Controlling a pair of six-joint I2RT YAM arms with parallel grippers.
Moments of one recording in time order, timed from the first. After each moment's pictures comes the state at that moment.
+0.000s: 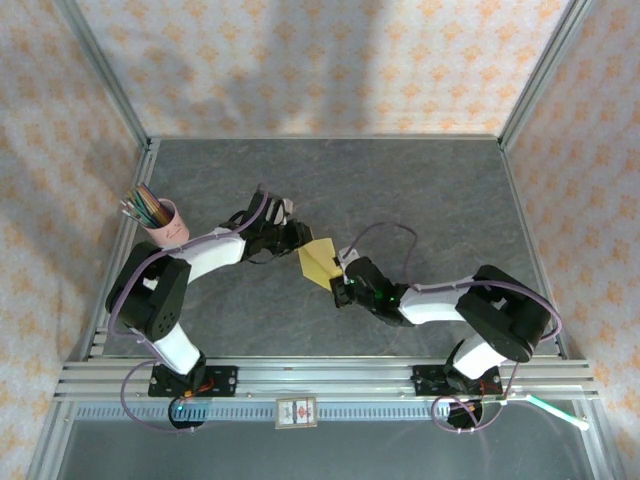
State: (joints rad) left arm -0.41 1.65 0.92 -0.09 0.41 -0.86; right arm 0.89 1.53 0.48 0.37 0.06 0.40
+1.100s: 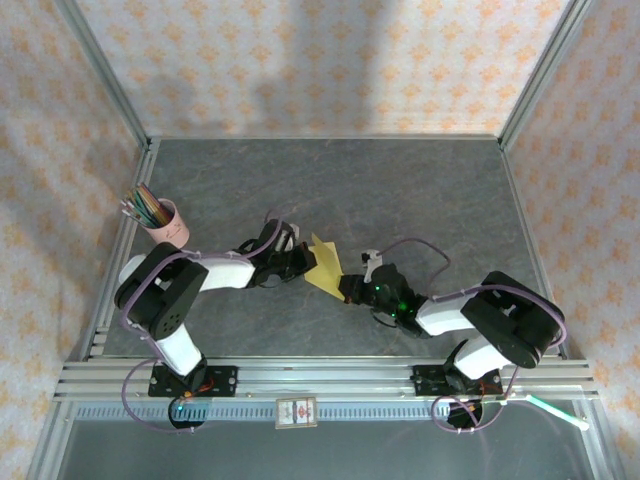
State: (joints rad) left arm -0.54 1.70 0.71 0.19 0.33 -0.99; right arm 0.81 1.48 0.28 0.73 -0.08 0.83
